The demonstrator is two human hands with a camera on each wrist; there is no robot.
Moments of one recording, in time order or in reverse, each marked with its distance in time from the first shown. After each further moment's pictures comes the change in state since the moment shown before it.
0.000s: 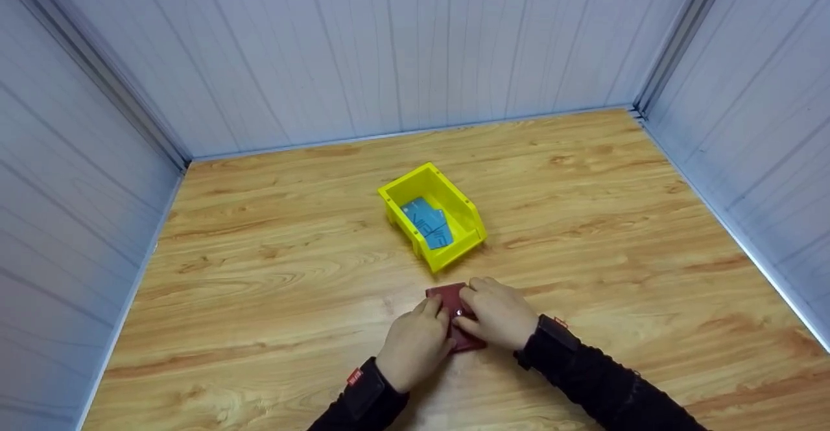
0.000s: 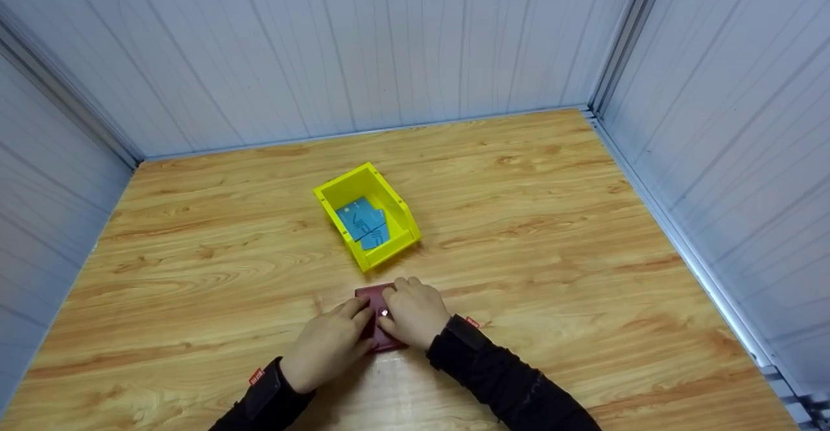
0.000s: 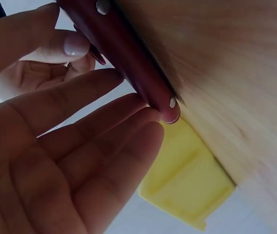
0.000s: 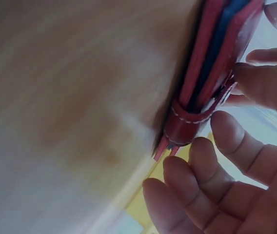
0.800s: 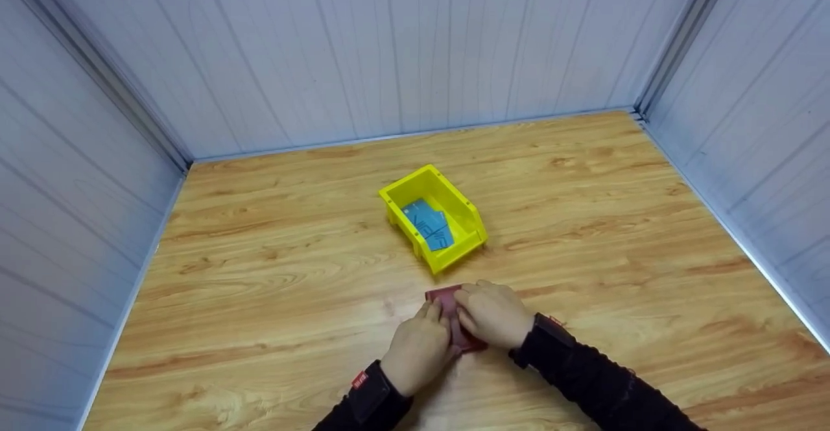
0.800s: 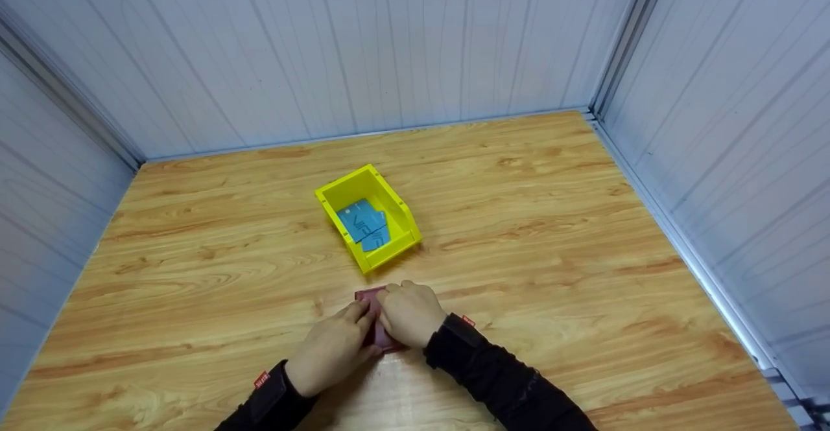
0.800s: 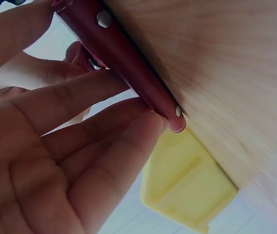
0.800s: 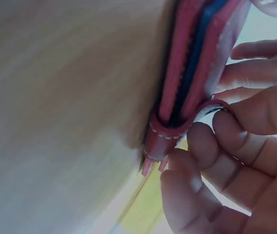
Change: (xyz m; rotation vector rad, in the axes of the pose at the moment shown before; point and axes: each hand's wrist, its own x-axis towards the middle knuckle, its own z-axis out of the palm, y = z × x) left_hand 0.001 0.007 0.000 0.007 -0.057 -0.036; right_hand 0.007 0.000 -0.001 0.047 0.024 -0.056
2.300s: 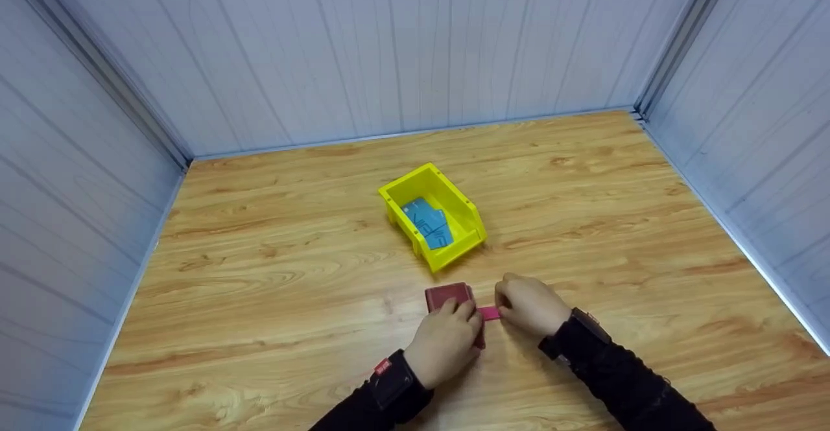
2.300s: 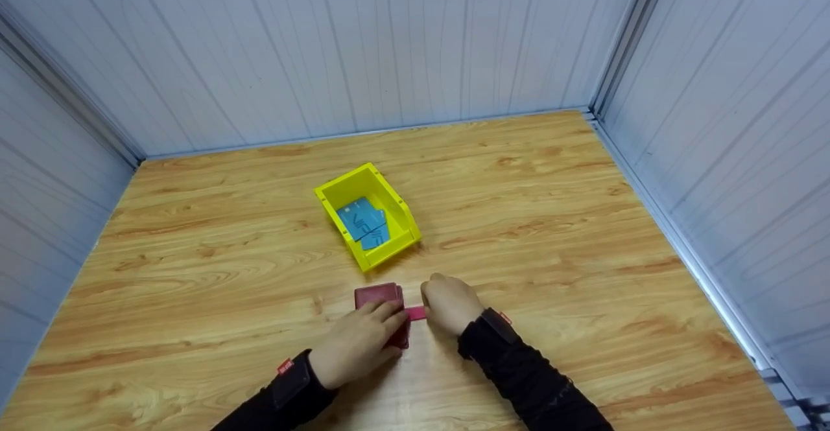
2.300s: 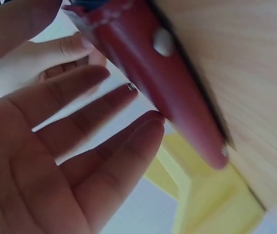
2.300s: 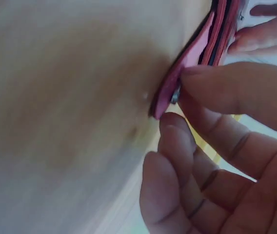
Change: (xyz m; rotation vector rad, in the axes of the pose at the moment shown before) left_hand 0.020 0.021 0.001 0.007 0.040 0.156; right_hand -0.026 0.045 -0.014 0.117 -0.115 0.204
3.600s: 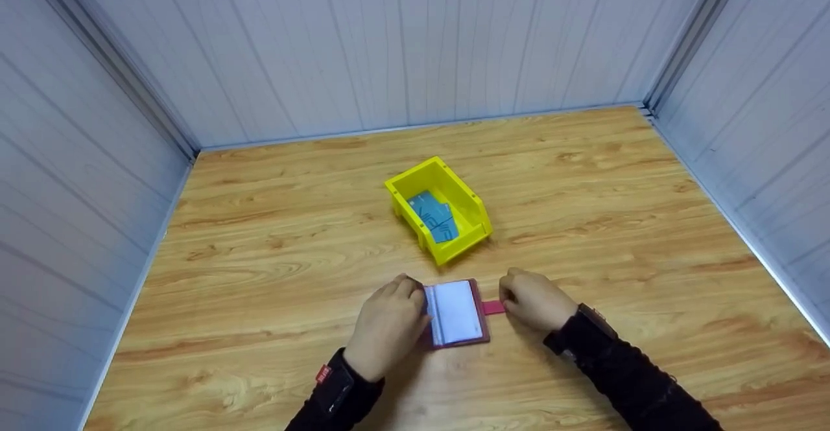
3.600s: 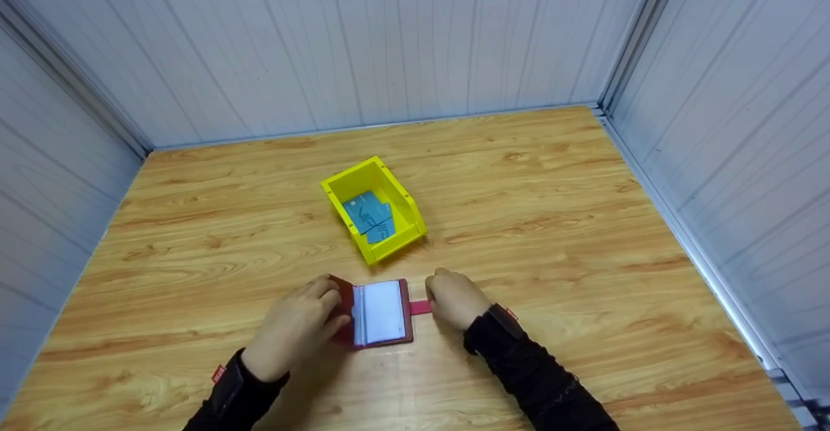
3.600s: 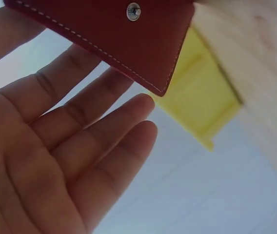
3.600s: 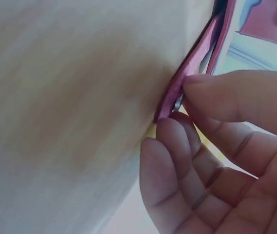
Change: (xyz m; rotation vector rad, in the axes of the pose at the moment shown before) left_hand -0.045 -0.053 -0.034 -0.035 0.226 -0.169; right_hand -0.001 0.001 -0.001 0.065 -0.023 -0.029
